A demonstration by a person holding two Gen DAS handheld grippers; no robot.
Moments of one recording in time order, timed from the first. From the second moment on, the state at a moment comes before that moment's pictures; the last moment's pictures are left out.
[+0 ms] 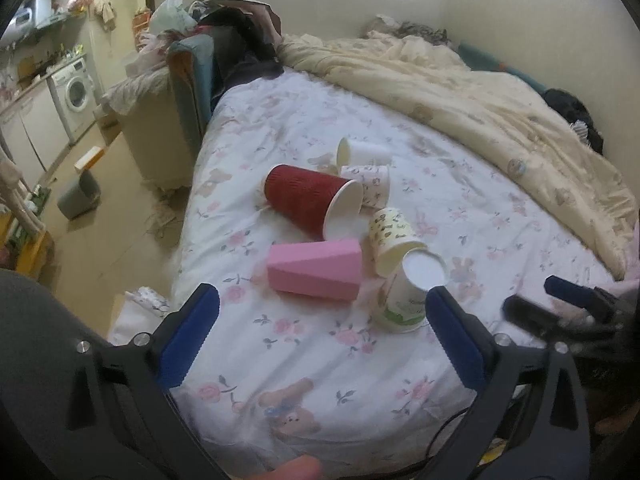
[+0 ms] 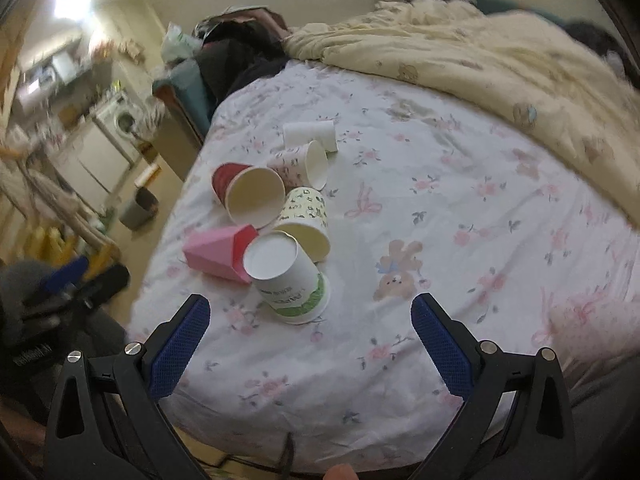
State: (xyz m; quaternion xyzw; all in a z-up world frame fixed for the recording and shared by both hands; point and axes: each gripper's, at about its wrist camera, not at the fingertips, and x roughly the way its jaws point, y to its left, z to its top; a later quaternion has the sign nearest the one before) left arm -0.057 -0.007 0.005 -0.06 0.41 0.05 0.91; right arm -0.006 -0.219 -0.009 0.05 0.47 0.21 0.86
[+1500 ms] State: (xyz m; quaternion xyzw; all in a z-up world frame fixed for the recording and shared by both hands) left arm -0.055 0.001 -0.004 -0.06 0.43 0.06 0.90; right arm -0.007 -0.215 -0.004 0.02 0.45 0.20 0.87
